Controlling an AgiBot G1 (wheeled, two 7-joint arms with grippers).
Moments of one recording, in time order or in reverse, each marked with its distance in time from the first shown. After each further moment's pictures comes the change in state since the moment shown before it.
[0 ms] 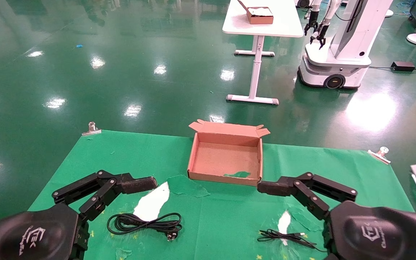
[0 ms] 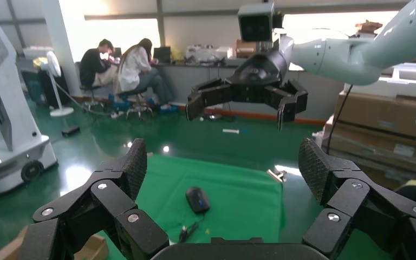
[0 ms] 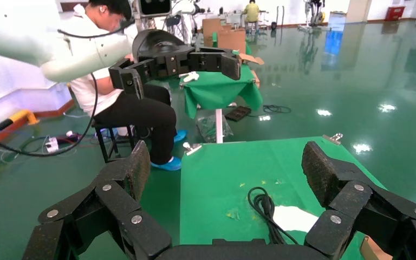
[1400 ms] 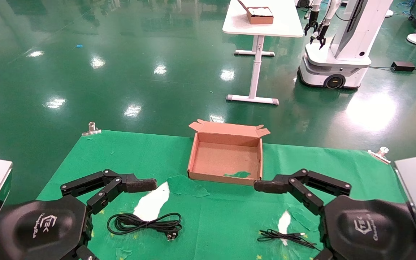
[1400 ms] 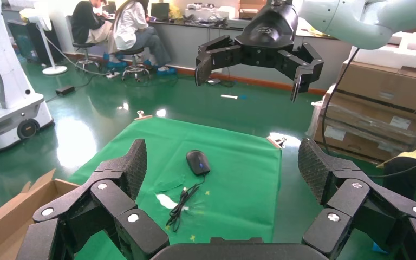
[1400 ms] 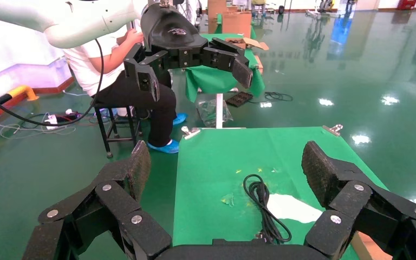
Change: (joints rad) left arm -0.142 -0.042 0.087 0.023 0.102 0.007 -0.124; right arm 0.100 -0.005 -0.041 -0.022 -0.069 -0.033 0.020
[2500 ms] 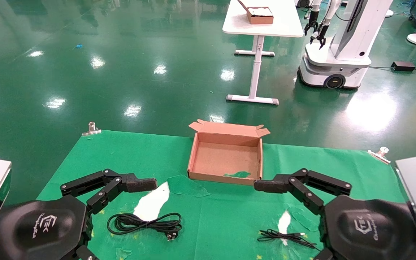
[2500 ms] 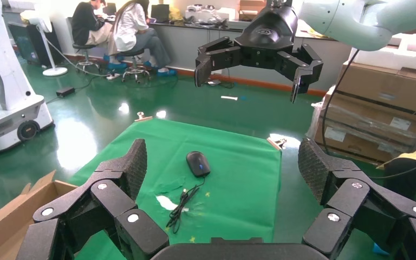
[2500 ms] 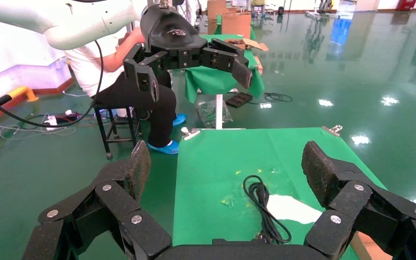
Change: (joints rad) left arm 0.004 0.002 -0.003 -0.001 -0.004 -0.001 0.003; right arm -0.003 0.000 0.002 0.001 0.003 0.002 -0.001
